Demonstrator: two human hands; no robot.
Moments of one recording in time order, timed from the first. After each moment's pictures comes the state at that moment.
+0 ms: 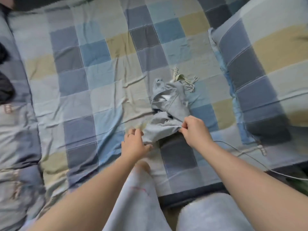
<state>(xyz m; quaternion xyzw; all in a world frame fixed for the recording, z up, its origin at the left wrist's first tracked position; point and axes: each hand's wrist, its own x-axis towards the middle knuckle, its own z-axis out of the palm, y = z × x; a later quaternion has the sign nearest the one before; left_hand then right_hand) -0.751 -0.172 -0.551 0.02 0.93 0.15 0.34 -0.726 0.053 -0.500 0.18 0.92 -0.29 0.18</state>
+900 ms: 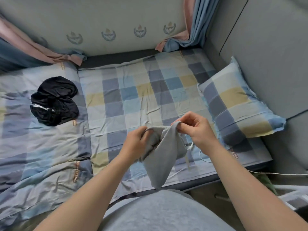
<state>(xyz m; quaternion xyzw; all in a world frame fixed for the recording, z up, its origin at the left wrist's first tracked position) -0.662 -0.316 -0.188 0.10 0.86 0.48 0.14 -0.615 -0.103 -0.119 0.16 0.73 -0.67 0.00</state>
